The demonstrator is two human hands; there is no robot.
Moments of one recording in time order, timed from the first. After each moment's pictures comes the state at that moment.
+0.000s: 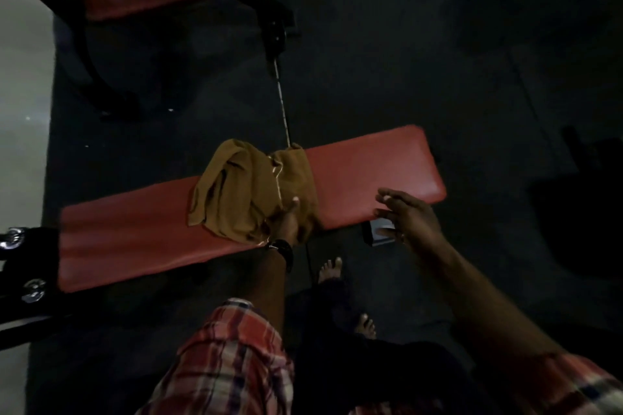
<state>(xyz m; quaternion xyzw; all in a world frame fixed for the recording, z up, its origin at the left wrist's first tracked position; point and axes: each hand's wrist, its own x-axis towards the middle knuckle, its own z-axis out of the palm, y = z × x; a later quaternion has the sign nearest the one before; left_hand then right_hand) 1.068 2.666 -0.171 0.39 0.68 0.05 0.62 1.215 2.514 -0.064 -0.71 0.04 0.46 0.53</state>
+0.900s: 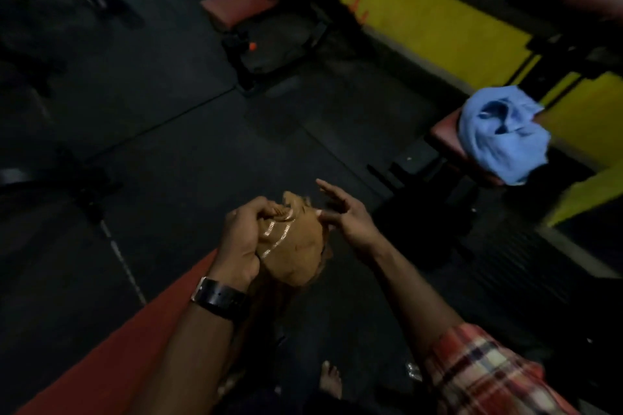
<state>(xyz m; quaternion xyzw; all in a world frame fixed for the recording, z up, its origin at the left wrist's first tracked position) 1.442 2.477 0.085 0.49 0.30 0.00 0.82 1.527 2.308 0.046 -0.72 -0.06 0.30 0.62</state>
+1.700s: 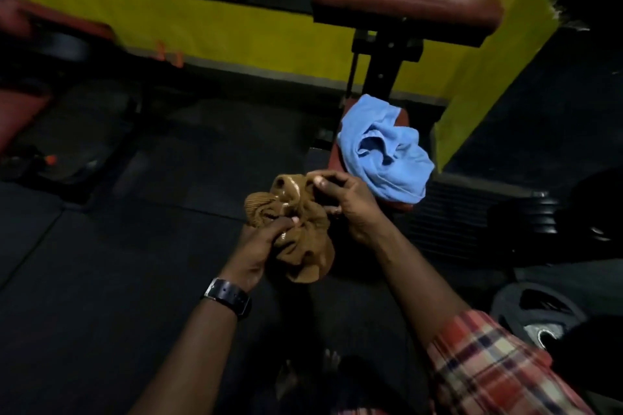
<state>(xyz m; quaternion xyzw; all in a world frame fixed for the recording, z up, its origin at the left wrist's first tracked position) 1.827 2.363 0.057 0.60 0.07 -0.27 0.75 1.820 2.186 0.085 -0.60 0.16 0.02 0.78</state>
